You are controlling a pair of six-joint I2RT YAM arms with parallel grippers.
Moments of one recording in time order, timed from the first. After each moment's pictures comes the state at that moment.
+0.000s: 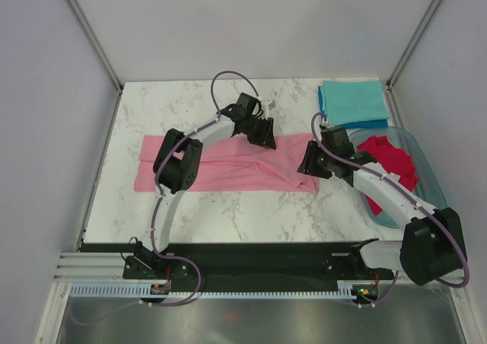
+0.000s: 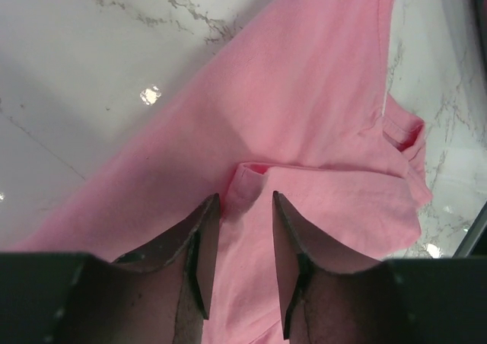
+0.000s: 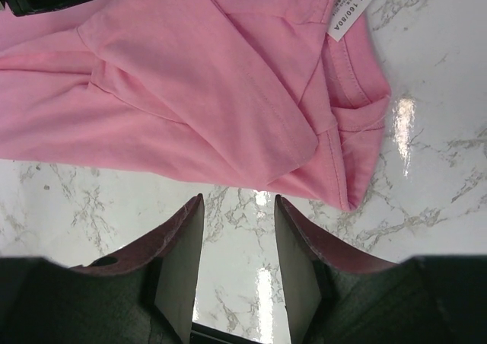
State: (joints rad) left arm -0.55 2.33 1.83 -0.39 0.52 -0.24; right arm 0.35 1.28 0.86 -0.46 -0.10 0.55
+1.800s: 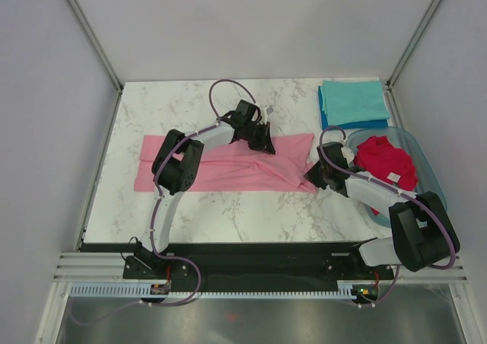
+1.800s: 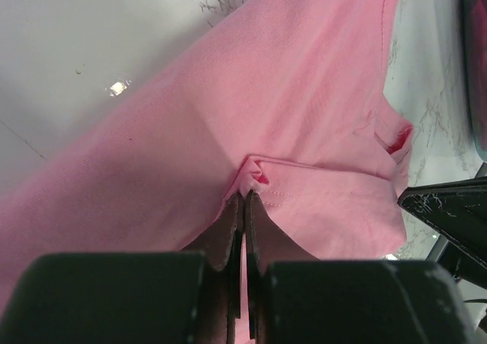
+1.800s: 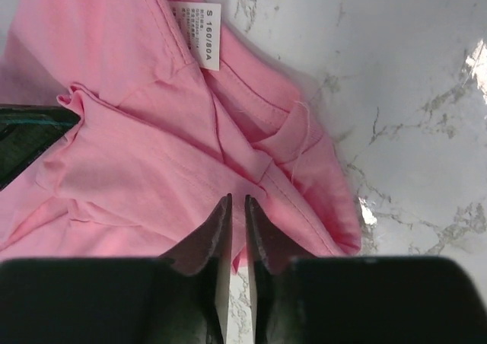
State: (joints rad) left arm -0.56 2.31 1.70 -0.26 0.55 -0.36; right arm 0.35 1.37 0.64 -0.17 0.11 1.07
